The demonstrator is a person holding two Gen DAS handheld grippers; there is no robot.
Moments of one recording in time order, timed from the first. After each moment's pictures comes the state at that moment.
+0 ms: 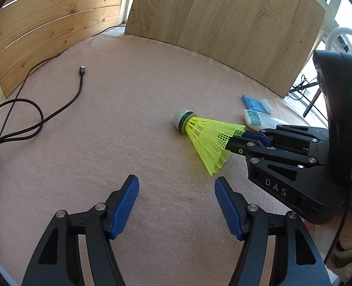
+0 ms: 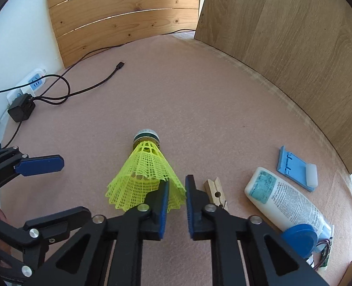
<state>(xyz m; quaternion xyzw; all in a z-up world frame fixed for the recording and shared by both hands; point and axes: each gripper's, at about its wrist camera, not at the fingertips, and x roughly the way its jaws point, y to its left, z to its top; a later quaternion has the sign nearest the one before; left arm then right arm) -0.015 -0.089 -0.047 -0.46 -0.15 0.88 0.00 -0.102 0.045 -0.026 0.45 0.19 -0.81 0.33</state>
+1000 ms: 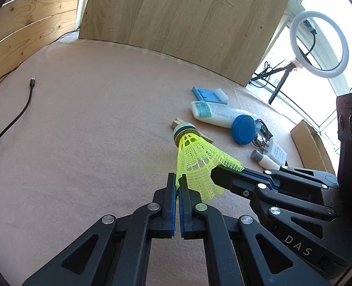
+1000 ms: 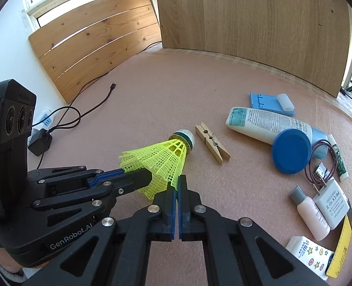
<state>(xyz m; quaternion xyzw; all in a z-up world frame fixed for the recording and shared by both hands) -0.022 -0.039 -0.038 -0.44 -0.14 0.88 0.10 -0.047 0.108 -0.006 0.45 0.04 -0.85 0.28</state>
